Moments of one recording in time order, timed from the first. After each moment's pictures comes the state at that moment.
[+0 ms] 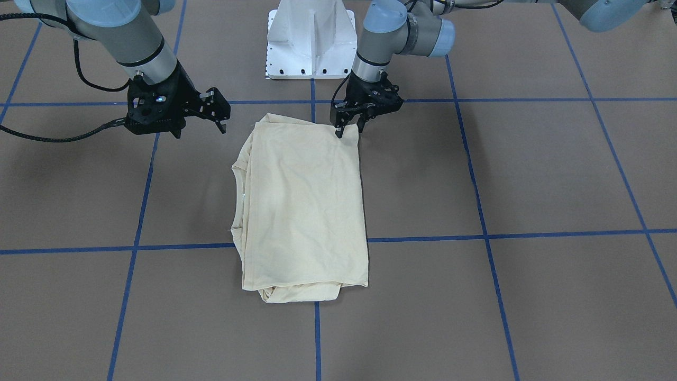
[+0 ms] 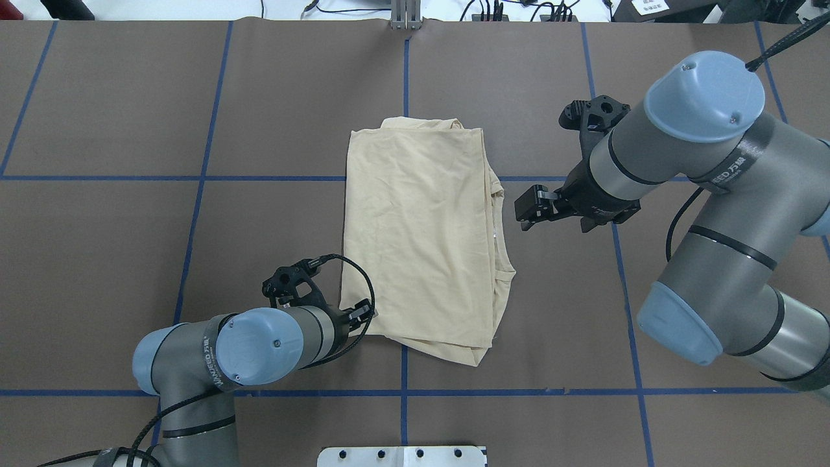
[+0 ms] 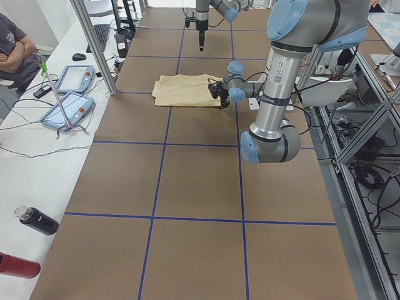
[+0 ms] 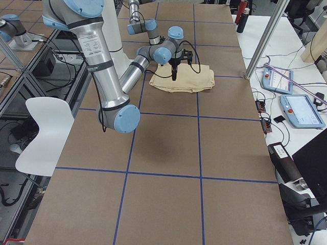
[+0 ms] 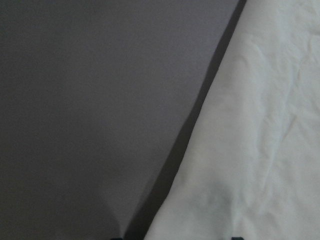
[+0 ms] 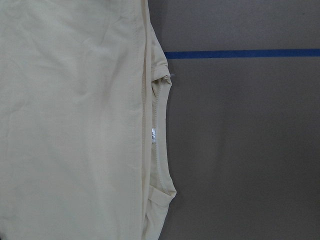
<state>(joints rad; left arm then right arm) -0.25 -2.02 -1.78 -1.93 -1.53 -1.88 0.72 -1.18 2.03 -1.65 2.09 1.07</state>
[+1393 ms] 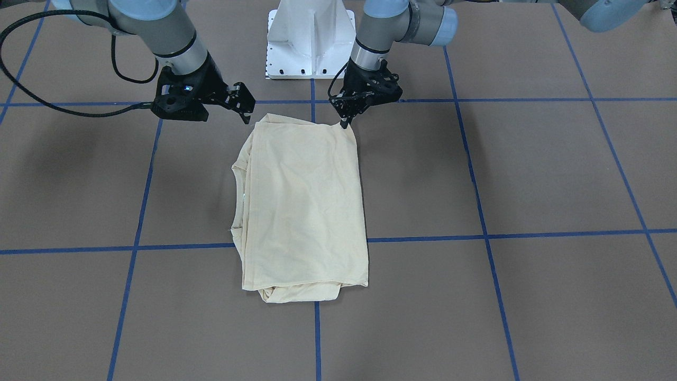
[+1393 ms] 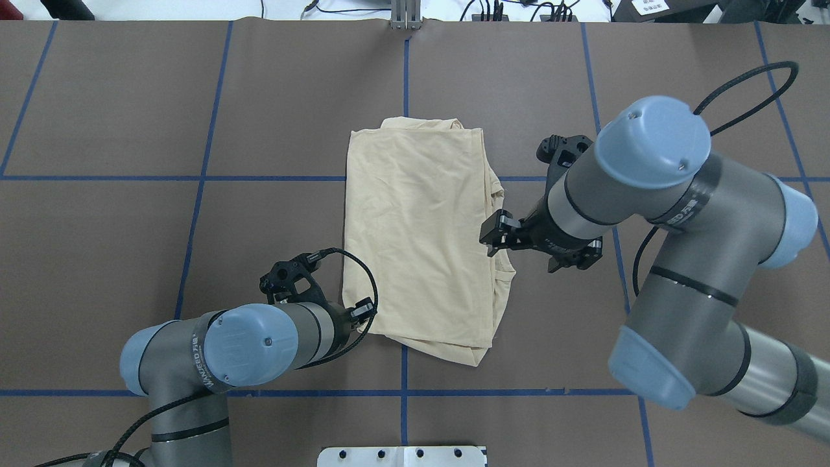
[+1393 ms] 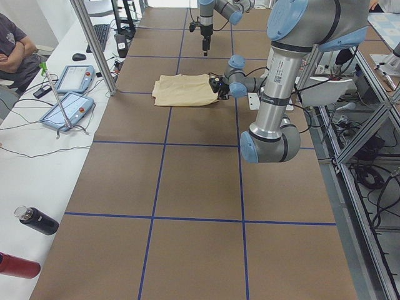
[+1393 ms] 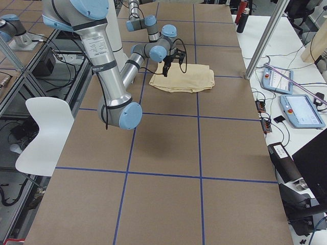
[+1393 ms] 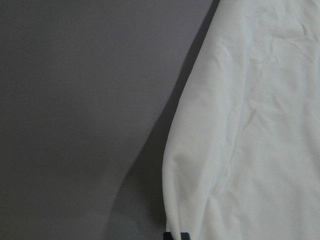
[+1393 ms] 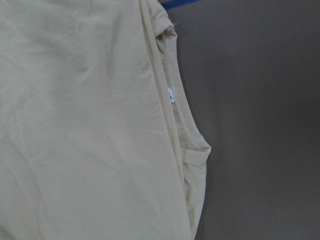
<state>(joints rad) -0.25 -2.03 -1.85 -1.89 -1.53 -1.88 0.57 -1.13 2.03 -1.64 2.02 1.48</state>
